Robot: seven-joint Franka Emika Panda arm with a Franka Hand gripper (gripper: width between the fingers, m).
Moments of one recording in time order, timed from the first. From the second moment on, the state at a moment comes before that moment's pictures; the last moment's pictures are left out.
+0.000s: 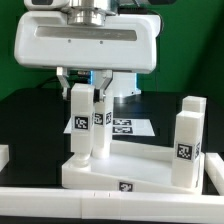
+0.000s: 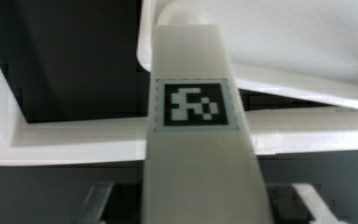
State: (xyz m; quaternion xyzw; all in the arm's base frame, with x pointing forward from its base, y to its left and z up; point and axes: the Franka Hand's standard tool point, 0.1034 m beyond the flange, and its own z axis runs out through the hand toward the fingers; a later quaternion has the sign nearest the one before) arm 0.603 -0.082 0.134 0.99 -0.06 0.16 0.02
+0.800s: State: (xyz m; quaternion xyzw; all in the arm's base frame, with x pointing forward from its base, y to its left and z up) arm 0.604 -0.083 0.127 0.99 -0.06 0.16 0.02
